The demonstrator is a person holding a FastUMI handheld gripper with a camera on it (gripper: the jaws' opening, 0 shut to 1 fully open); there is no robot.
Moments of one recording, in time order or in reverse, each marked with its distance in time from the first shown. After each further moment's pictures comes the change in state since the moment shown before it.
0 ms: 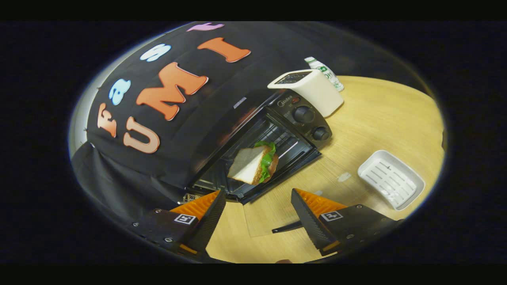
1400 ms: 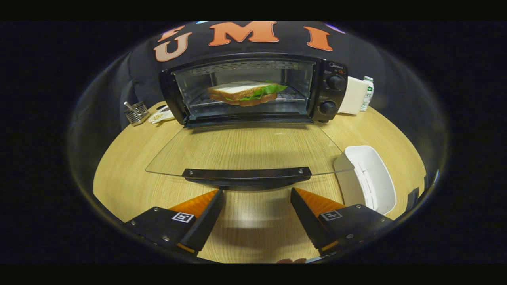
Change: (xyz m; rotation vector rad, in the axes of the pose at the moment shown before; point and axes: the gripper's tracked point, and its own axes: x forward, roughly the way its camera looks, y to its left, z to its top) arm 0.022 -0.076 -0.107 -0.627 0.171 -0.214
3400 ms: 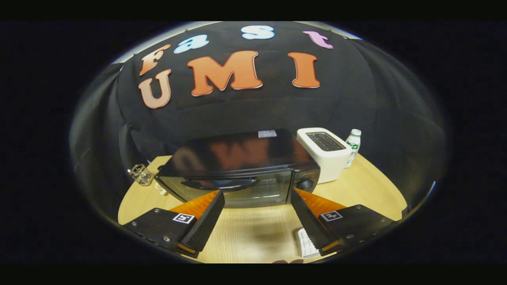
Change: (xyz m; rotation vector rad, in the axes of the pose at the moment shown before) arm -0.076 -0.052 0.238 0.076 -0.348 -0.024
